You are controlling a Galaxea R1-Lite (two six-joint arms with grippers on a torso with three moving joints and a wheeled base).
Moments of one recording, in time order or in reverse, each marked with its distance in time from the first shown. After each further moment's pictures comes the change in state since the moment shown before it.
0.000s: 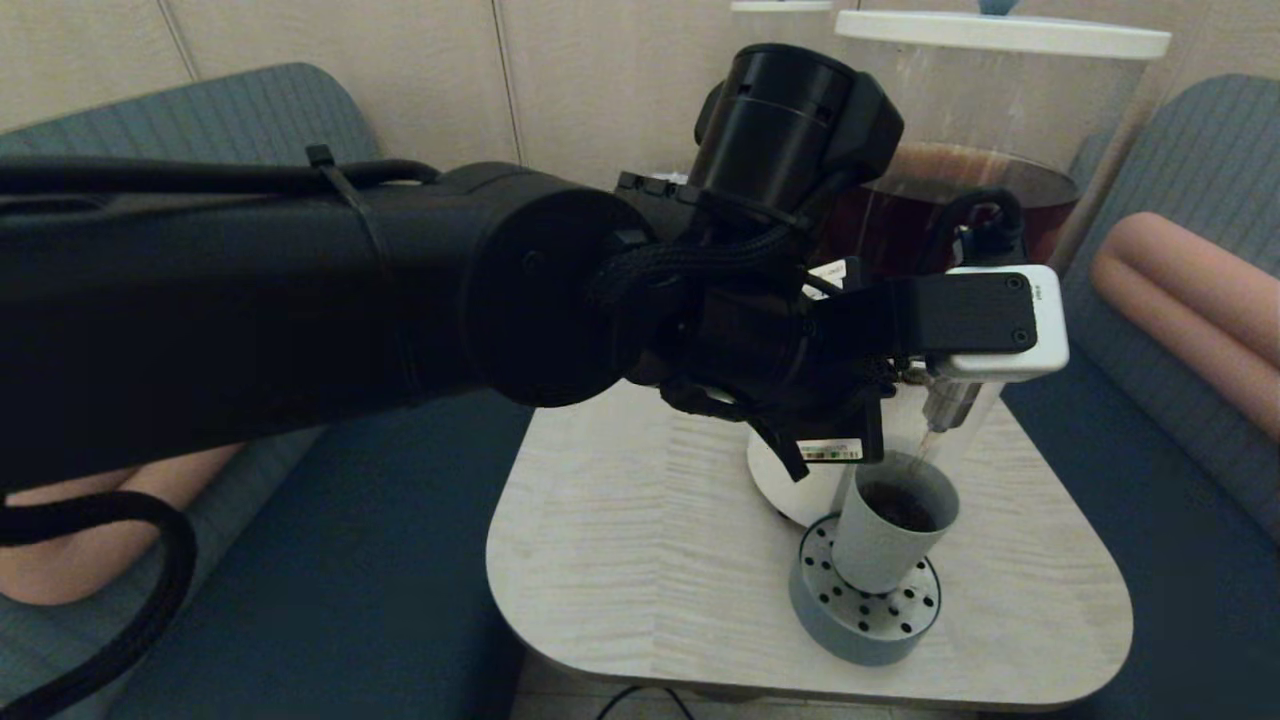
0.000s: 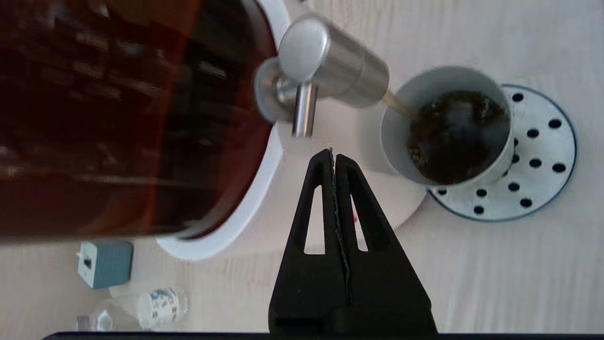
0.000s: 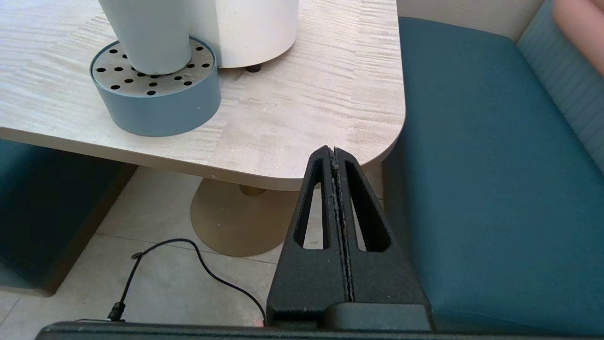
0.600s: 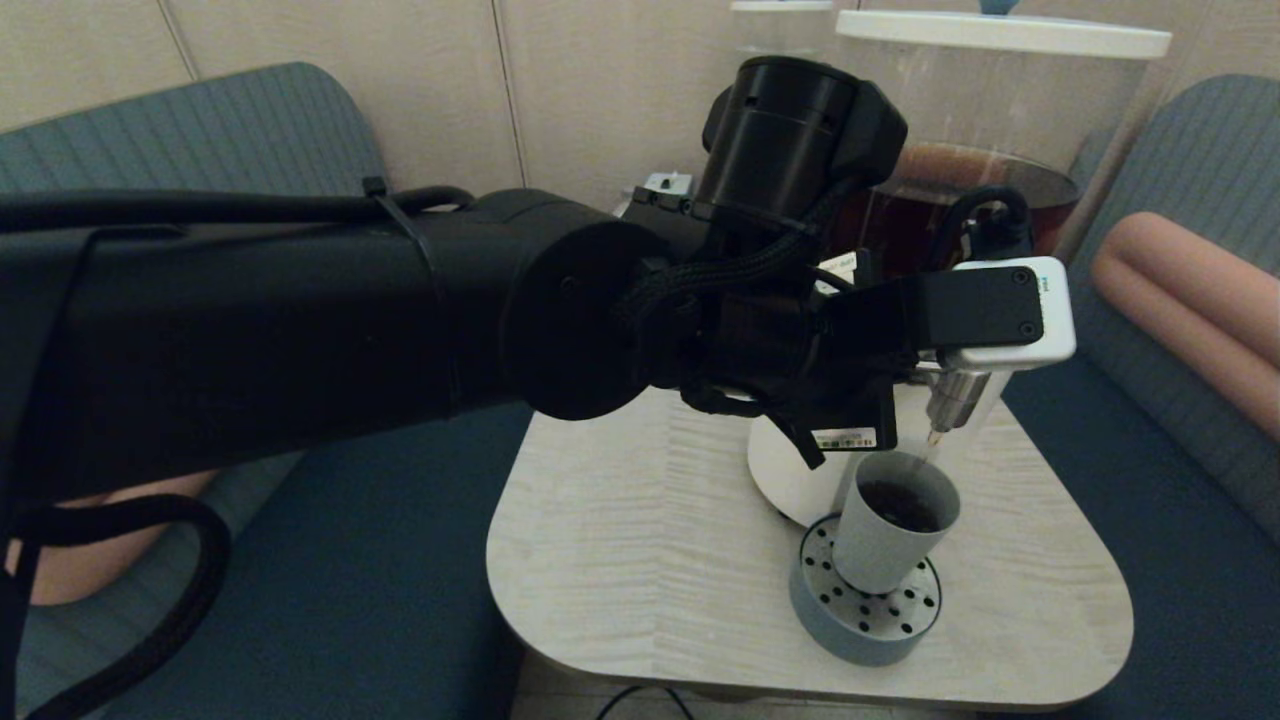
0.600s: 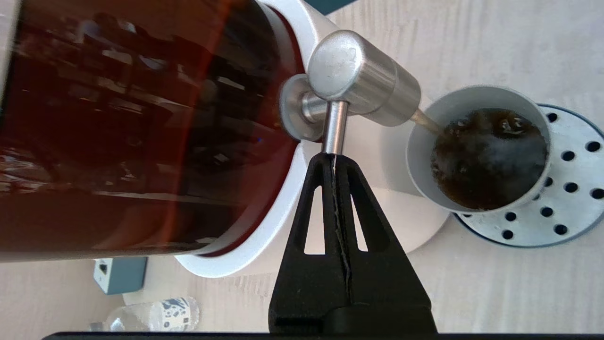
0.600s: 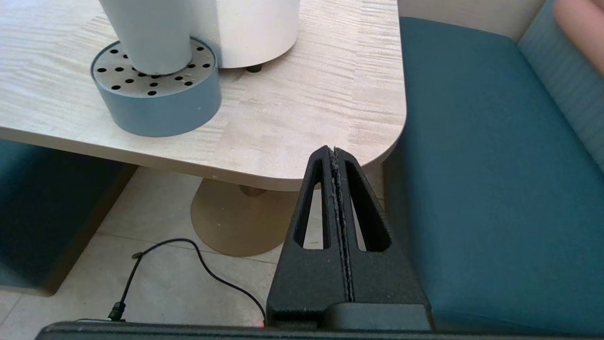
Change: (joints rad) left arm 0.000 0.025 0.001 -0.090 -0.007 0.005; right arm 0.000 0.000 0.000 0.000 0.000 0.000
